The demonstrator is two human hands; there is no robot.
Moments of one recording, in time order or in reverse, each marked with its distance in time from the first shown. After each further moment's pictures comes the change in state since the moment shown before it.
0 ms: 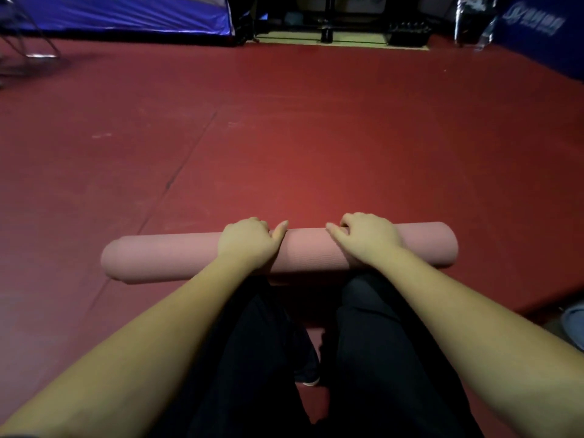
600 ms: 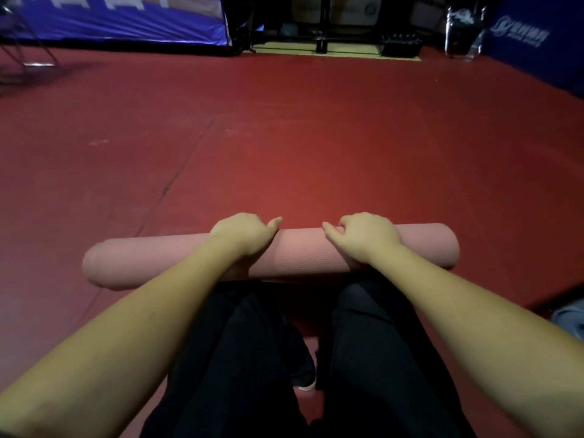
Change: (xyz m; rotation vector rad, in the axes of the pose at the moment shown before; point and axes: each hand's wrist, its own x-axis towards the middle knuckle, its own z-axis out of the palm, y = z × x) left_hand 0.006 0.003 -0.041 -0.053 -0.255 -0.095; right_hand -0.011 -0.002 -0.027 -0.010 -0.024 0.009
